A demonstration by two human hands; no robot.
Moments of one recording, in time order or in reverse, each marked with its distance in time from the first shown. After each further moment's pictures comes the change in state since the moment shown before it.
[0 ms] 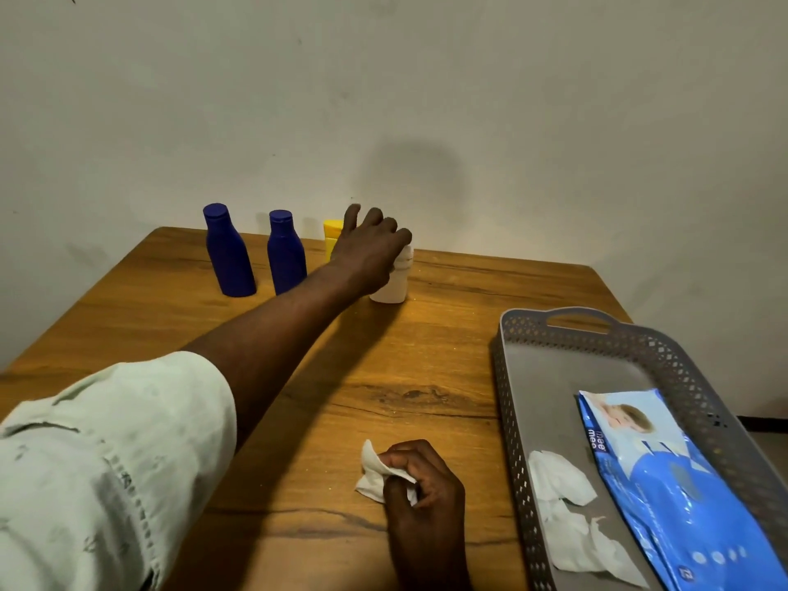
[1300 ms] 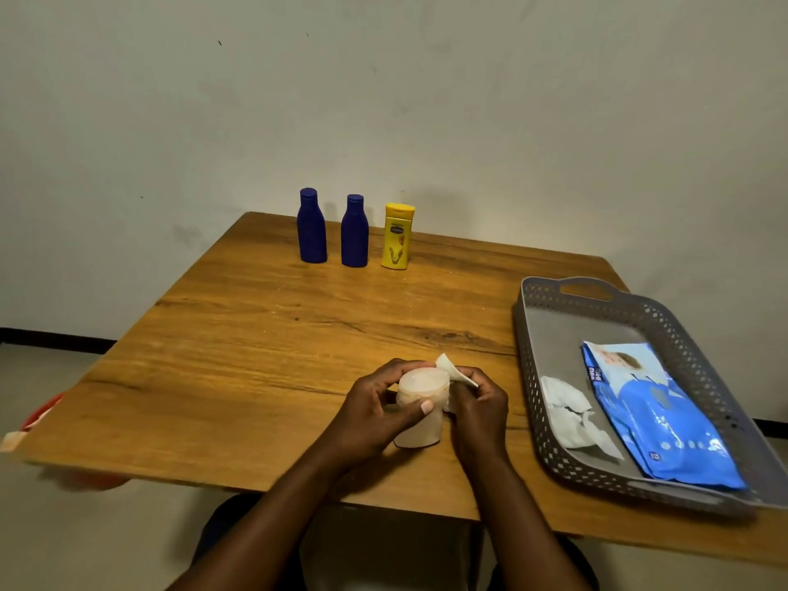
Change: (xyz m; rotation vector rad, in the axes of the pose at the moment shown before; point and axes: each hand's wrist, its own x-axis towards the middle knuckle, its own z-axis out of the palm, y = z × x) left_hand -0.301 0.092 -0.052 -1.556 -0.002 -0.242; right_hand -0.018 -0.022 -0.022 0.244 0.027 0.438
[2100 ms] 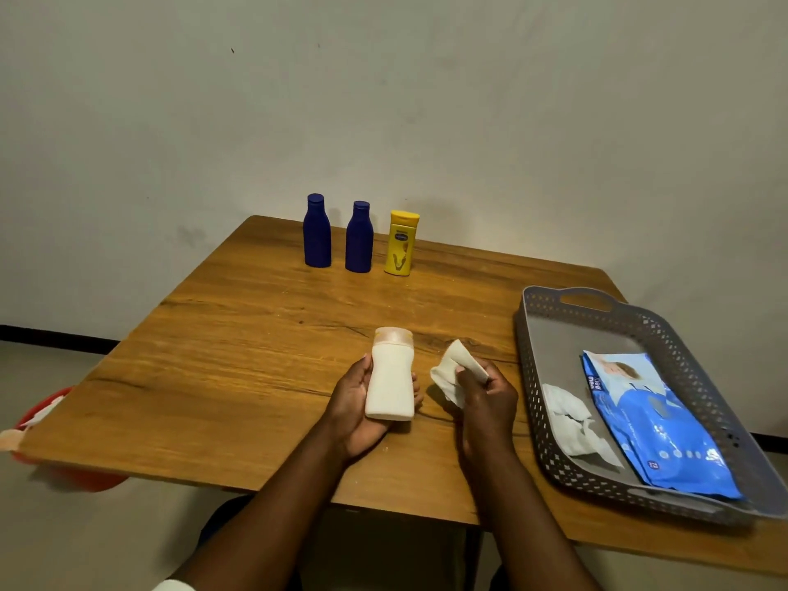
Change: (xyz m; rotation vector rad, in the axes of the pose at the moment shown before) left_hand 0.029 -0.035 -0.011 -1.111 0.209 -0.544; right_hand -0.001 -0.030 0.009 0.253 0.099 0.147
